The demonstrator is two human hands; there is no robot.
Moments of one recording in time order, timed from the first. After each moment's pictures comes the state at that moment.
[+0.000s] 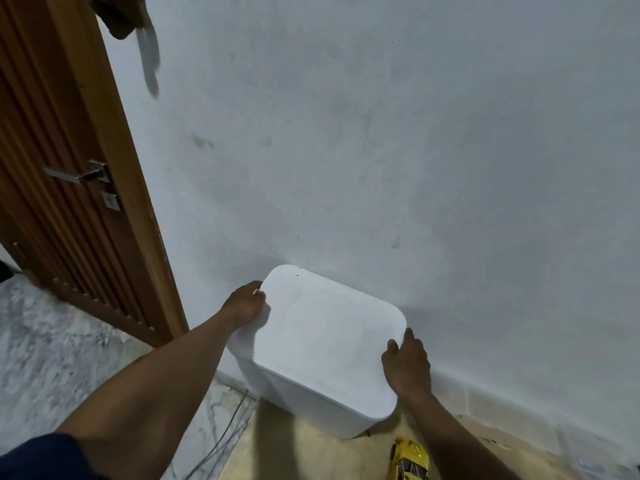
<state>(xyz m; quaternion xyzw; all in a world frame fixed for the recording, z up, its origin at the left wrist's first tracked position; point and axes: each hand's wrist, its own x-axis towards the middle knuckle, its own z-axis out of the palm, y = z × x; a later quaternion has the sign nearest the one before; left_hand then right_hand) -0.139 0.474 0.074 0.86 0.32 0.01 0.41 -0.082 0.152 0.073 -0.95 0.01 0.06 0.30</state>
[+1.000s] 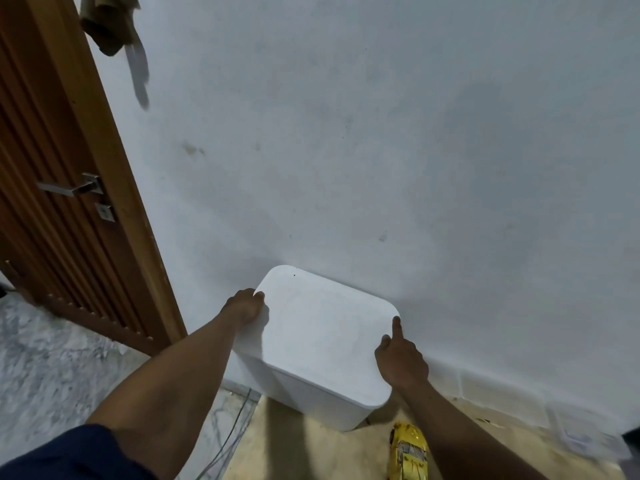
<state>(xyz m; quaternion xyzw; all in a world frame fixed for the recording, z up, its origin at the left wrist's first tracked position) -0.145 0.457 0.089 0.83 0.38 -0.06 0.39 -0.098 0.144 0.083 -0.97 -0.01 0.09 0.21</state>
